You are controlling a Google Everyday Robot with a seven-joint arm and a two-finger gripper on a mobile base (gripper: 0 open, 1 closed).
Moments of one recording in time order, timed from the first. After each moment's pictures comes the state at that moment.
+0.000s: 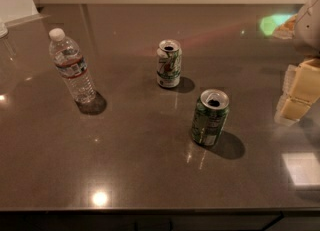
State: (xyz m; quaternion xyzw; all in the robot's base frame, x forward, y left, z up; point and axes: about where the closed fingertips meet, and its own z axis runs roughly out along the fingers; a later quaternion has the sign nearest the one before) arm 0.438 -0.217 0.976 -0.60 0.78 -0.03 0.16
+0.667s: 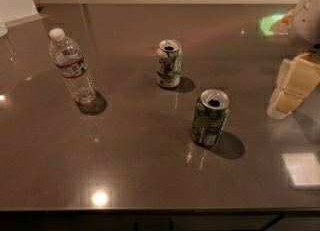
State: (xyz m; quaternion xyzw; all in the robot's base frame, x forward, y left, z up) arm 0.450 -0.211 0.979 -0.60 0.78 -0.03 0.18
